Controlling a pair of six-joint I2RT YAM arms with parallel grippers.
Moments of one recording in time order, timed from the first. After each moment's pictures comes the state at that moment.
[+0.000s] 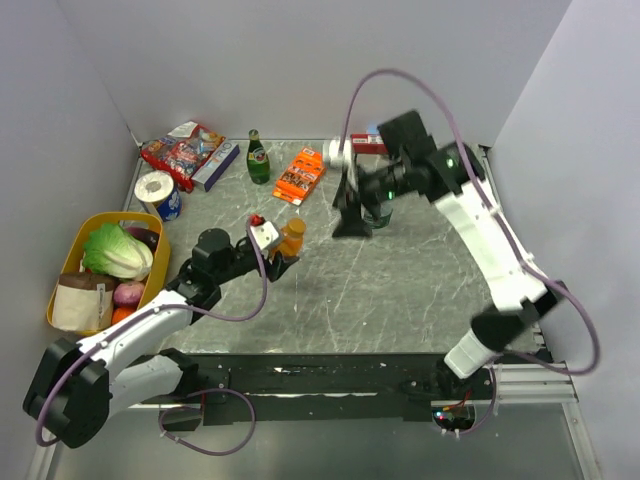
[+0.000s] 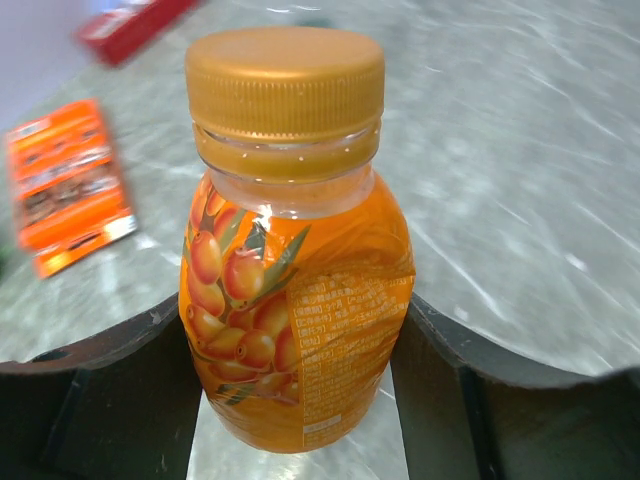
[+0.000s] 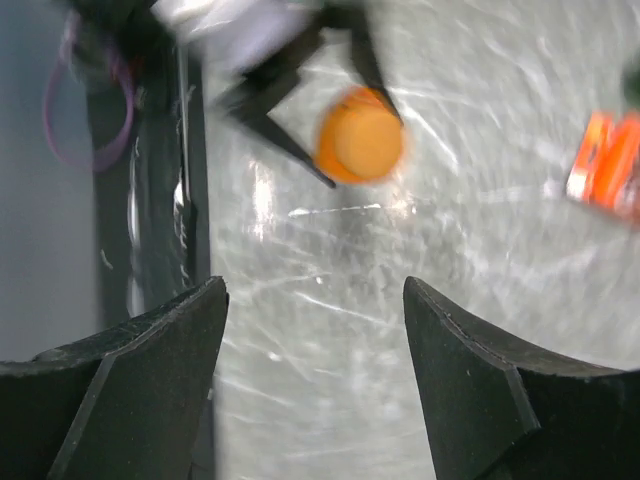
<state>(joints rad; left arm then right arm) -0.54 1.05 0.53 0.36 0.40 0.19 0.55 1.62 2.03 -1.27 -0.76 -0.62</state>
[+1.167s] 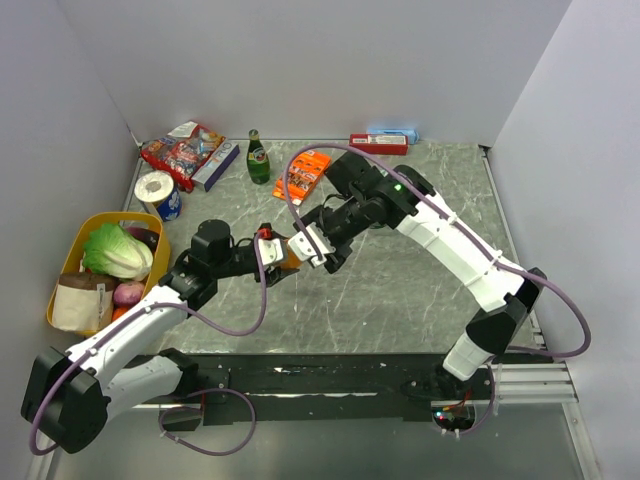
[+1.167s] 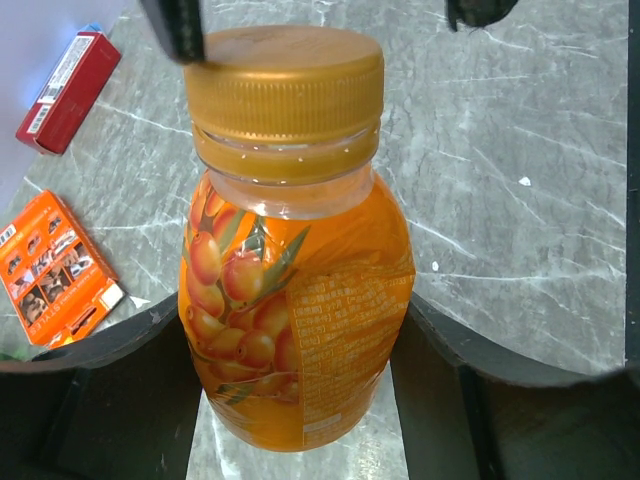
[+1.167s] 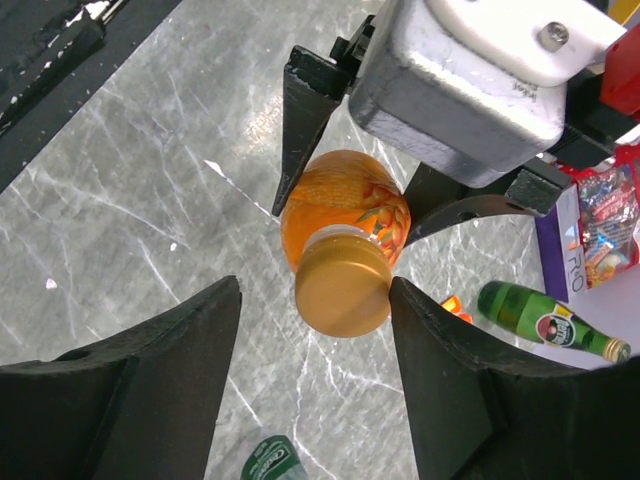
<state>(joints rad) -0.54 1.02 0.64 0.09 0.66 0.51 0.81 1.62 1.86 -1.28 -0.64 -1.49</state>
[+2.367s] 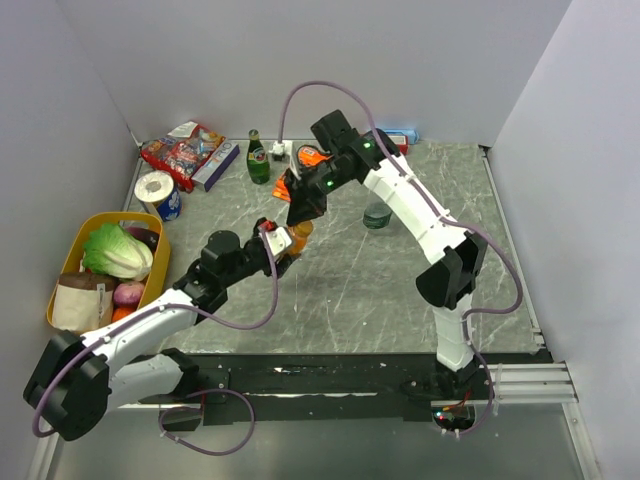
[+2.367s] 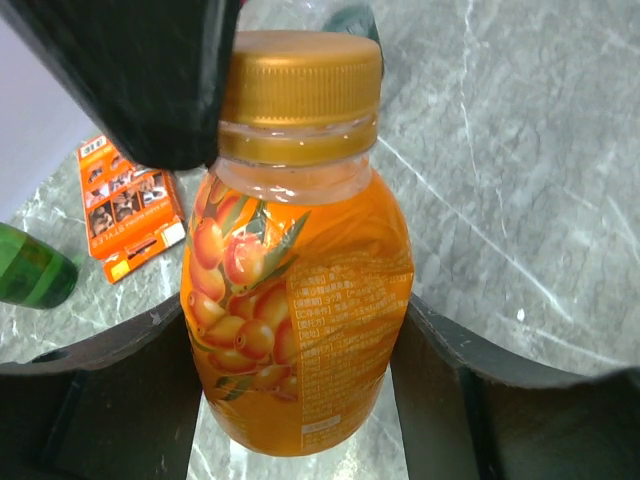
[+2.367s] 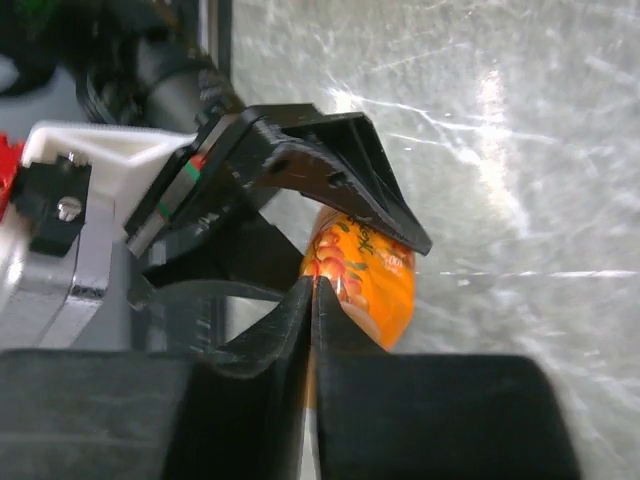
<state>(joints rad) -0.62 1.08 0.55 0.35 0.27 0.34 0.66 2.02 2.27 -1.25 -0.81 -0.53</state>
